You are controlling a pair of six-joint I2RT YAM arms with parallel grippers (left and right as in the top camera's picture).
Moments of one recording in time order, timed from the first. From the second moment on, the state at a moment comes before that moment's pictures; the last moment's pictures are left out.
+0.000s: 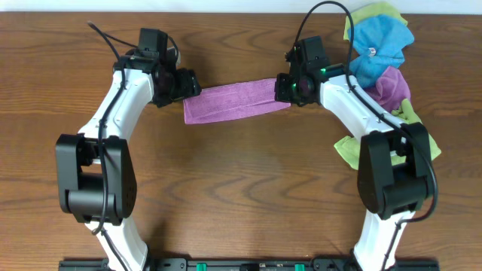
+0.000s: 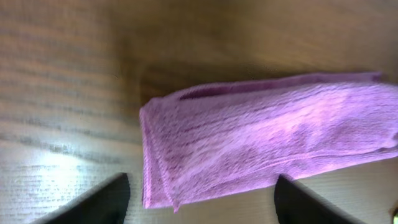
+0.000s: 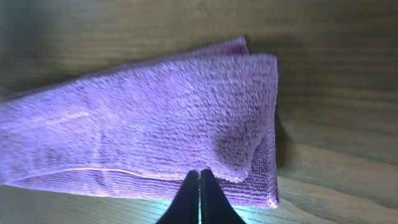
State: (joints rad) left arm -0.10 1.95 1.50 -0.73 0.30 -0.34; right arm 0.27 2.03 1.49 -0.54 -0.23 0.38
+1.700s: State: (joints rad) left arm -0.24 1.95 1.50 -0.69 0.02 -0.36; right arm 0.36 2.16 1.53 -0.70 0.00 0.18
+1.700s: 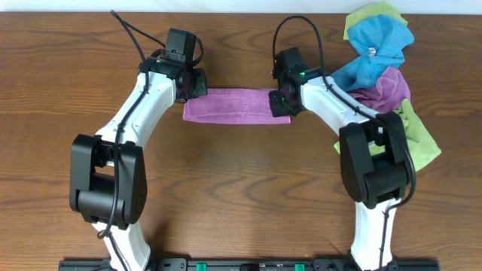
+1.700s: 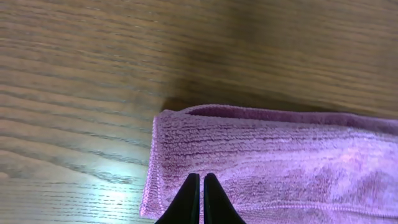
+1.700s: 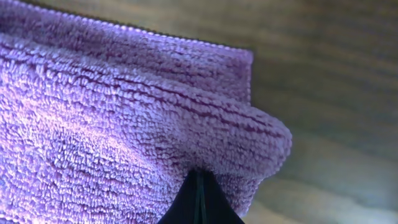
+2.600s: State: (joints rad) left arm -0.23 2.14 1.51 -0.72 -0.01 -0.33; right arm 0.34 1.79 1.51 -0.74 -0.05 0.21
